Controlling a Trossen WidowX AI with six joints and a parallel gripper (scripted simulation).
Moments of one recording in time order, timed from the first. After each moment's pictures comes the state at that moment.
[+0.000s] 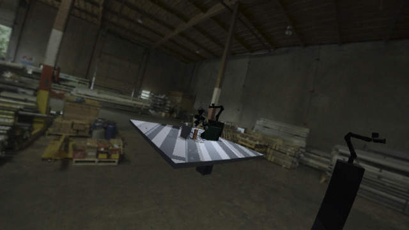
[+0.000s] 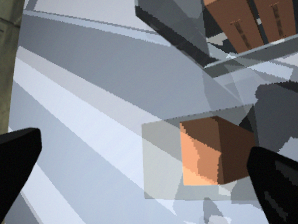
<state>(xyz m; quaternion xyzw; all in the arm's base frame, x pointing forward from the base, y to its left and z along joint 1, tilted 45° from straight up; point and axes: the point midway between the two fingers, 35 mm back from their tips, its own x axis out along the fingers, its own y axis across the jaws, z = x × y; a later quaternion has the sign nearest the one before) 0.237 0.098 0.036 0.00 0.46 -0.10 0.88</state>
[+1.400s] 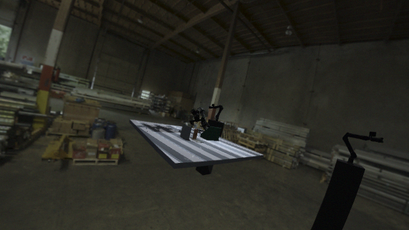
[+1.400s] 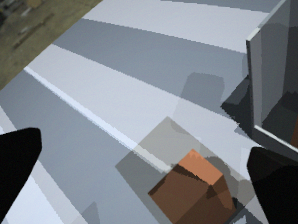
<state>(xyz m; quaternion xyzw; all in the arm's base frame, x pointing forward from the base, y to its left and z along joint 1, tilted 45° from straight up) 0.244 0.084 0.038 -0.23 0.51 0.24 0.79</state>
